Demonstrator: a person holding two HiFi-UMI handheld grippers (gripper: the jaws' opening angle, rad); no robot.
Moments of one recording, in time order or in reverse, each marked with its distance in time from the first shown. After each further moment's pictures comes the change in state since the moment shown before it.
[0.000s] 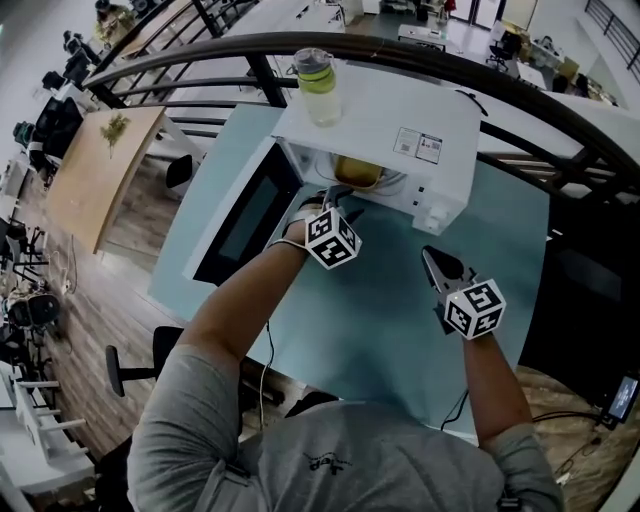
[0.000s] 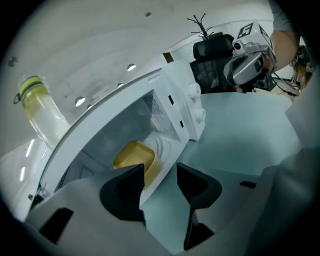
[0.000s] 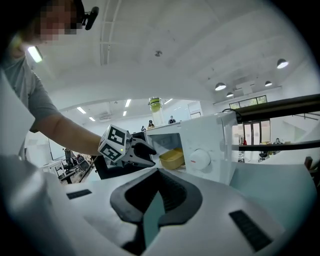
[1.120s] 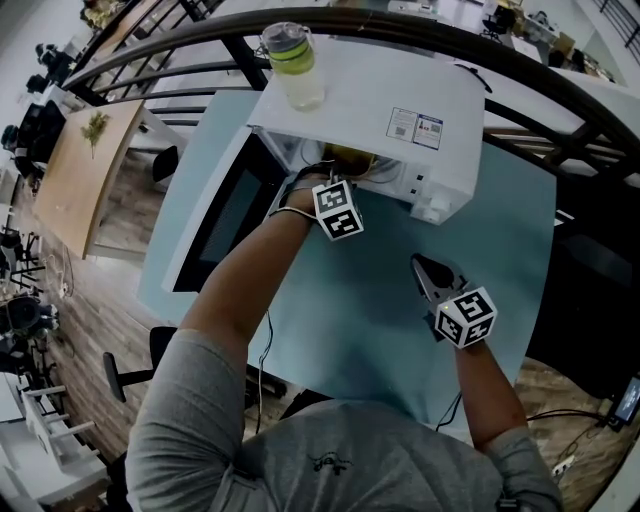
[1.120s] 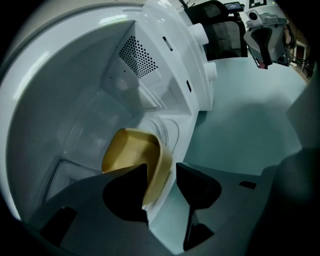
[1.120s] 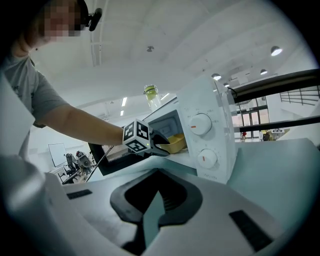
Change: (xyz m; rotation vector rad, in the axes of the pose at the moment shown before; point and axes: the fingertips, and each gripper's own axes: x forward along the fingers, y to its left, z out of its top) left arm 0.083 0.016 -0.027 0.223 0.174 -0.022; right arm 0.018 0.005 -0.058 0.088 0.045 0.015
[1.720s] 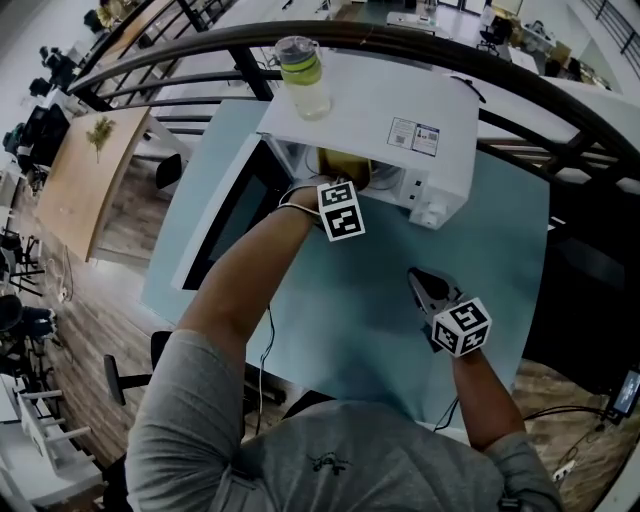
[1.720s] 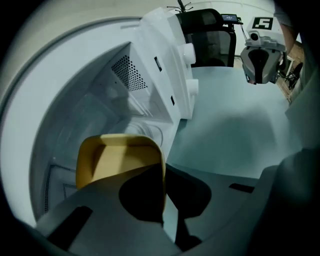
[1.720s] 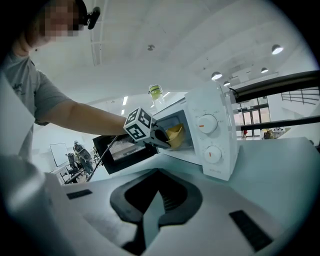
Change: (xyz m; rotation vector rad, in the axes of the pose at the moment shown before) left arm -0.034 -0.018 0.012 0.045 0.024 -0.203; right arm -0.016 0.024 -0.007 0.007 0.021 0.011
